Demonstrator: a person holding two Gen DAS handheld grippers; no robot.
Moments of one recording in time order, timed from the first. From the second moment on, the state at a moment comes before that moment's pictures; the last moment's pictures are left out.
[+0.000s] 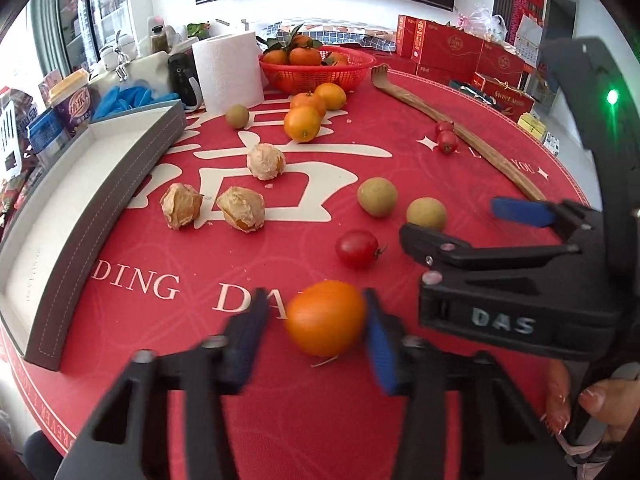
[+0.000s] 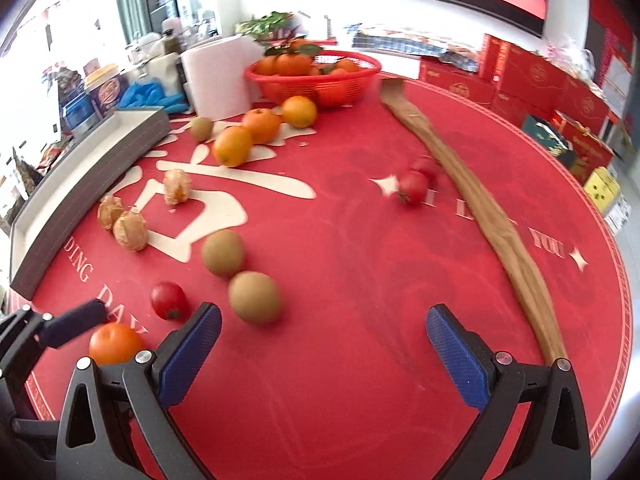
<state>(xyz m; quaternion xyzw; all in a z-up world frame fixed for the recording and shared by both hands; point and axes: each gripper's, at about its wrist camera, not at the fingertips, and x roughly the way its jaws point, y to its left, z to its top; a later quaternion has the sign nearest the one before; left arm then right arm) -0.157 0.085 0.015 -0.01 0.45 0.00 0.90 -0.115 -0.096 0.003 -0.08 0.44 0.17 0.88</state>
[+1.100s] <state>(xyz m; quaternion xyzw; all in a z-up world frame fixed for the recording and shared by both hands) -0.105 0.236 0.071 -0.09 0.35 0.05 0.93 -0.106 -0.041 0.053 -0.03 0.39 0.20 0.90</state>
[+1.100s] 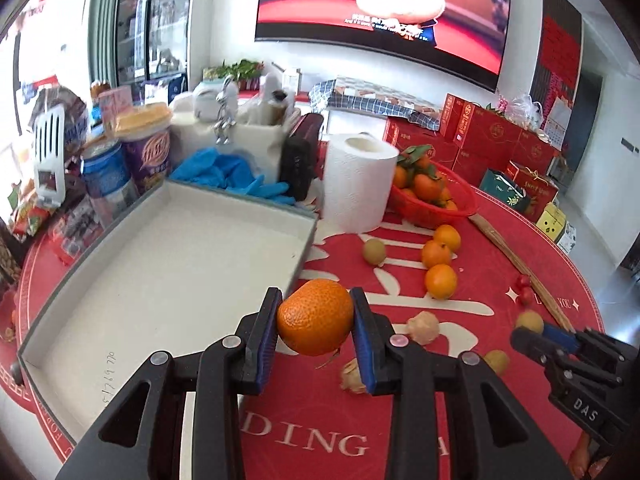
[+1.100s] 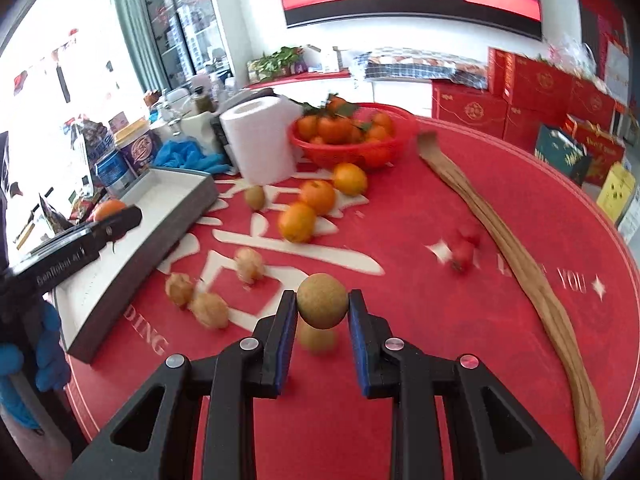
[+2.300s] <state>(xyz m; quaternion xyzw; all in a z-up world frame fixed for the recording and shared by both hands) -0.131 0.359 0.025 -0.15 0.40 0.19 0.88 -0.070 0.200 0.024 -0.12 0.45 0.35 0.81</state>
